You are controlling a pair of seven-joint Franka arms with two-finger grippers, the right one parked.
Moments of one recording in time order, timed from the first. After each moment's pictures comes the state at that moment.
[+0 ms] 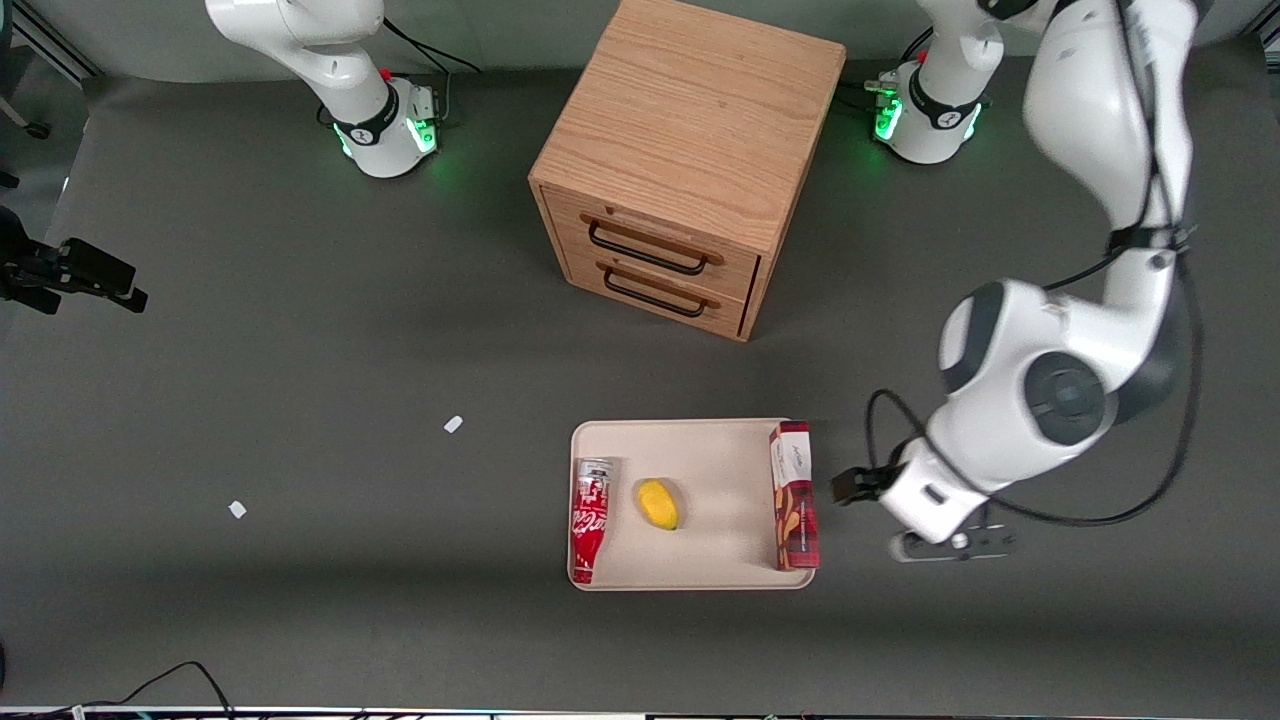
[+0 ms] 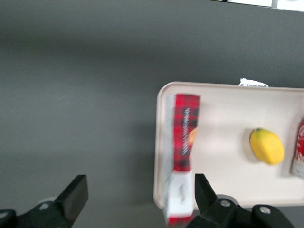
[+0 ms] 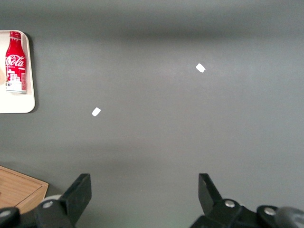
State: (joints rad) arm -0.13 0.58 -0.18 -1.30 -0.01 1.97 -0.34
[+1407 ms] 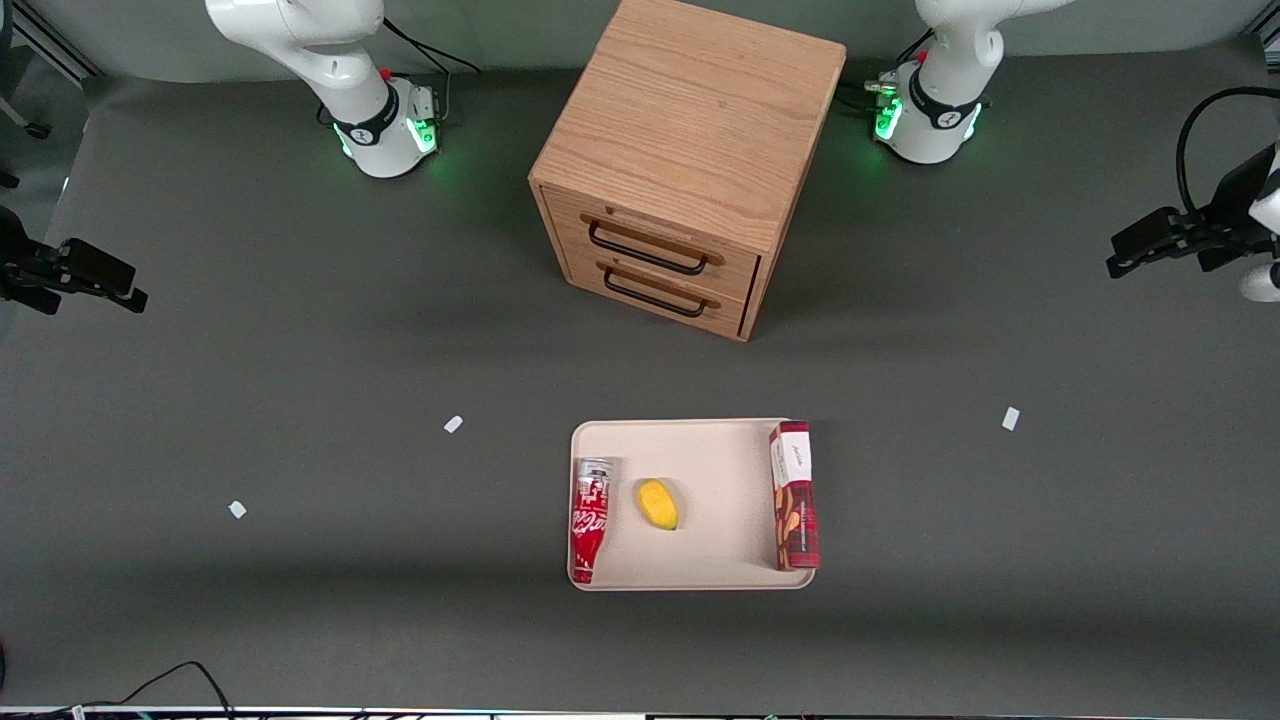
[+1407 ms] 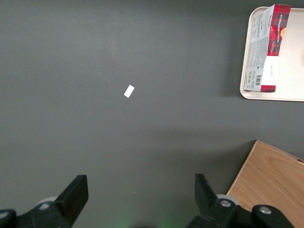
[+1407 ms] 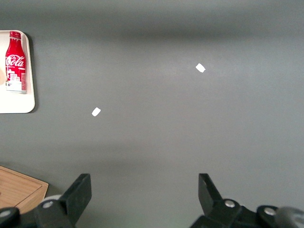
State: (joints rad) arm 0.20 -0.06 -0.19 -1.66 -0.03 1.55 -0.05
